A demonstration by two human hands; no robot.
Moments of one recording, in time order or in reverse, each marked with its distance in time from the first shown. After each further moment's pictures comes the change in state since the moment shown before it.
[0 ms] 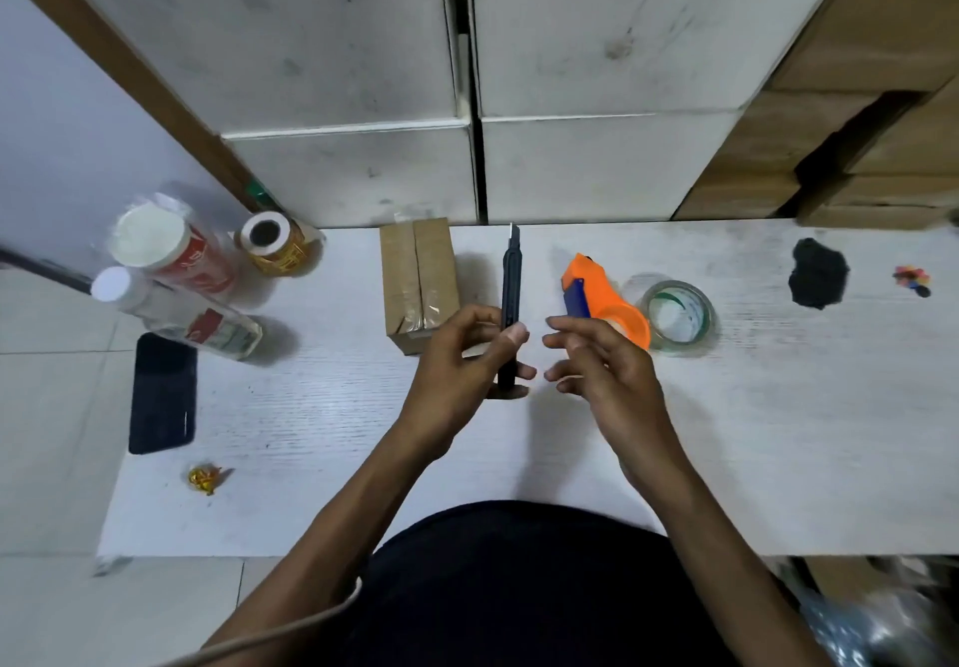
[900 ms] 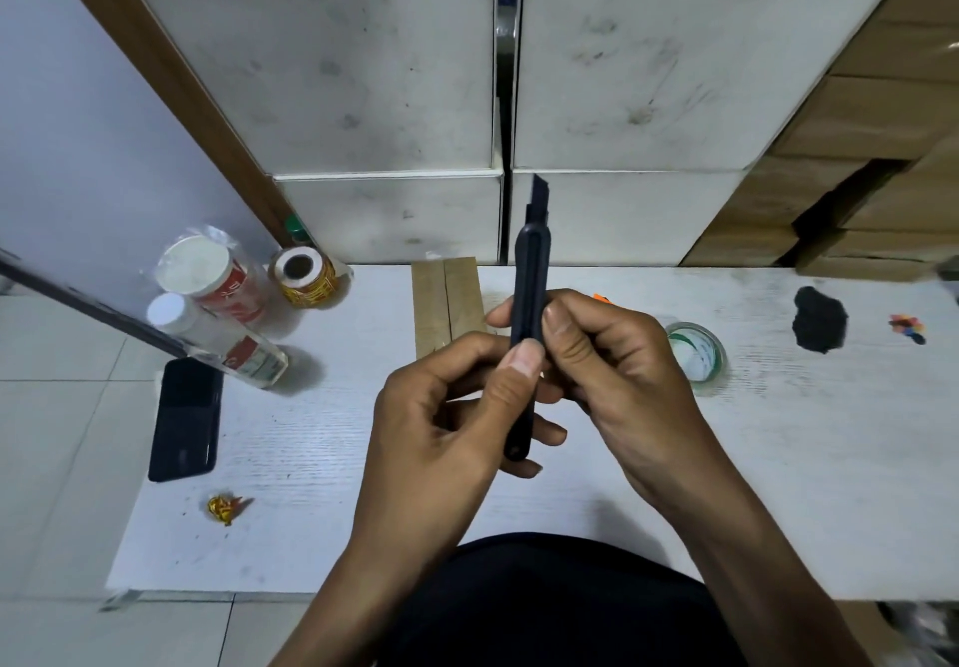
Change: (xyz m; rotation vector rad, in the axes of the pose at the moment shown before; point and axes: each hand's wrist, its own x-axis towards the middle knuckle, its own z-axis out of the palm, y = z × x) left_hand -0.103 0.093 -0.022 -0.039 0.081 0.249; right_hand -0.039 -0.112 0.048 0.110 -0.354 -0.341
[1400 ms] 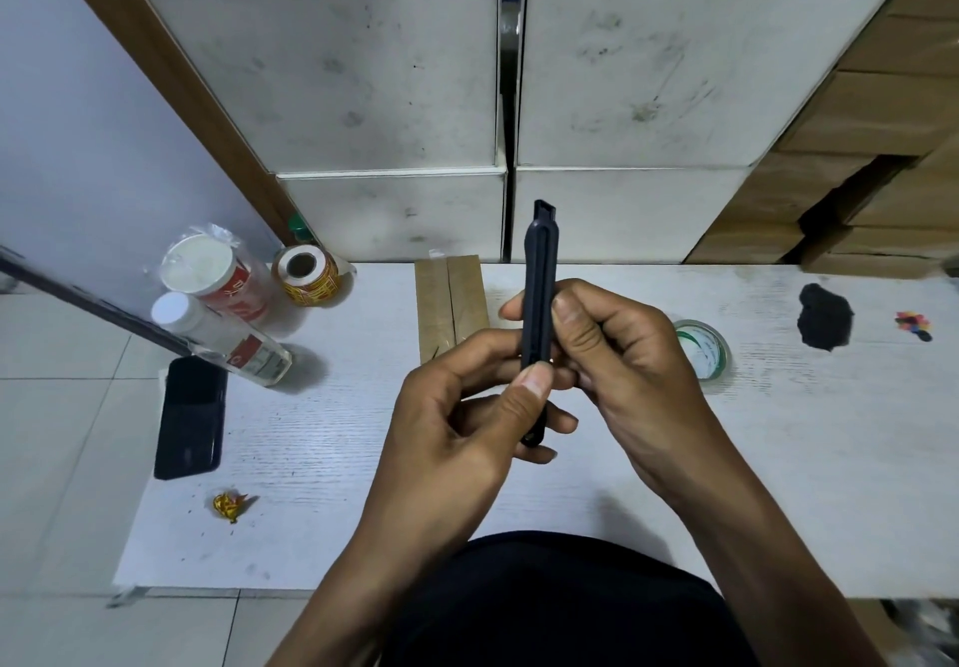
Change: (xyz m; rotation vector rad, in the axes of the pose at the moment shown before) left_hand 0.004 -0.010 -0.004 -0.007 -0.108 0.008; right_hand 0.005 0.006 -0.006 -0.037 0.022 0.038
